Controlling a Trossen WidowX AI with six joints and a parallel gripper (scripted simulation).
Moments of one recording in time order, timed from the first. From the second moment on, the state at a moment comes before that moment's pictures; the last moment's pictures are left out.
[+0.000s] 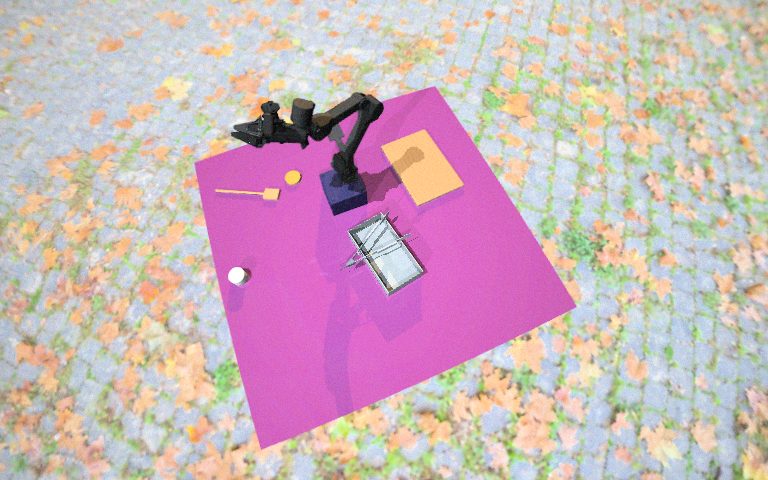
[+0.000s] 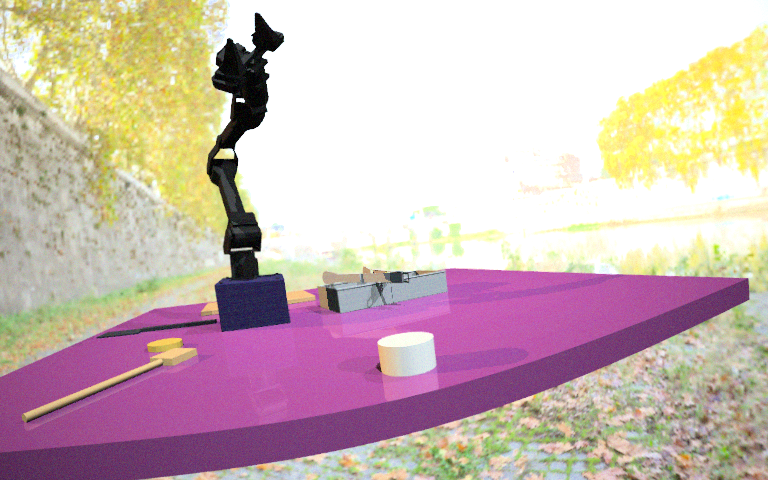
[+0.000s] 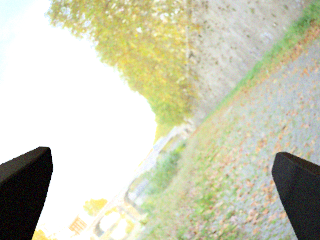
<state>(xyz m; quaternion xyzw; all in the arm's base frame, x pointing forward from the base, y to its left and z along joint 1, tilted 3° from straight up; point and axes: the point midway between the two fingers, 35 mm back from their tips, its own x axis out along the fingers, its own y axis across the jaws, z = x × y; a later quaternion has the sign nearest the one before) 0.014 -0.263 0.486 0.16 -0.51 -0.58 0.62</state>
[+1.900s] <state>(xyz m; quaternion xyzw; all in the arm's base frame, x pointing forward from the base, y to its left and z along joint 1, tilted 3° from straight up) 0.314 -0.036 0.075 0.43 0.53 -0.43 0.59</state>
